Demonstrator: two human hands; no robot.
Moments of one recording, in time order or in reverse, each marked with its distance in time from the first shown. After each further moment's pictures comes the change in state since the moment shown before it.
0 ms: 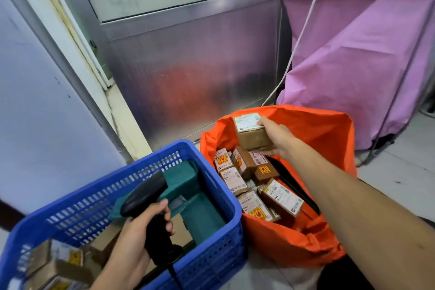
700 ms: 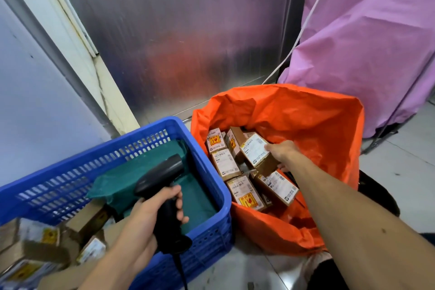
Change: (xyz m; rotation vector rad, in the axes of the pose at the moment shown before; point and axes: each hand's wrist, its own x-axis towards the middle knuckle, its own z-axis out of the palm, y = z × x) left_hand 0.037 -0.040 0.032 0.012 -0.058 -0.171; right_hand 0.078 0.101 -0.030 -0.610 0.174 0.180
